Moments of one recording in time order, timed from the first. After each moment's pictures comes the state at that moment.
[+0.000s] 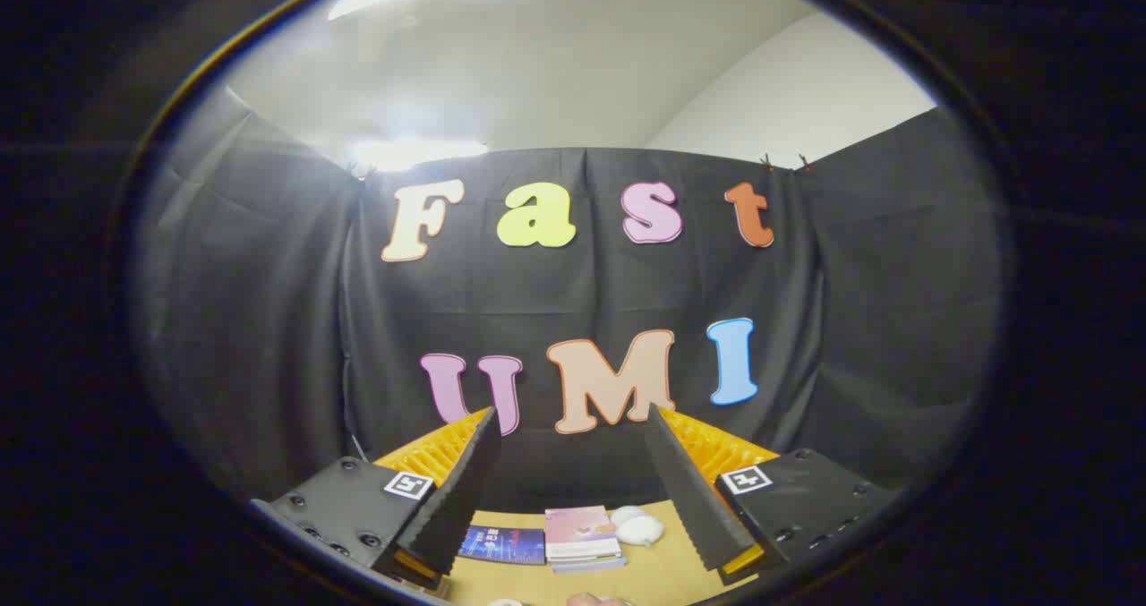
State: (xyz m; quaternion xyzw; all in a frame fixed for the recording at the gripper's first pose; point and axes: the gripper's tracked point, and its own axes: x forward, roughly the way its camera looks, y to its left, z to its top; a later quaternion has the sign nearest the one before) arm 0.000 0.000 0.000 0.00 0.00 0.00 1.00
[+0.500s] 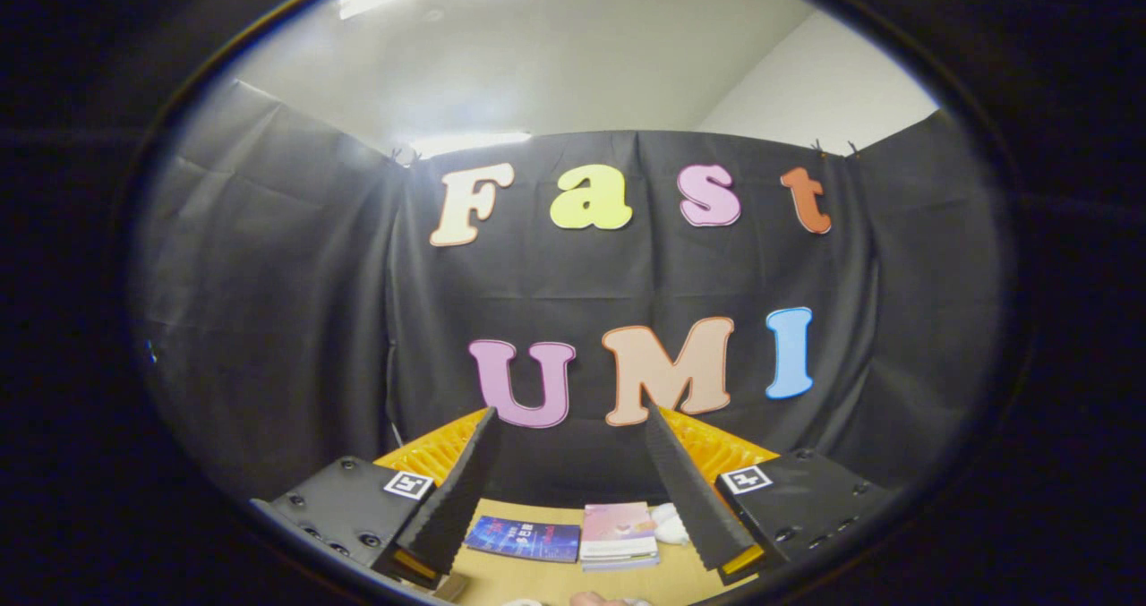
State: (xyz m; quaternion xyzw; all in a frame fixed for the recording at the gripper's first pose) arm 0.020 0.054 -0.022 0.00 0.02 0.08 1.00
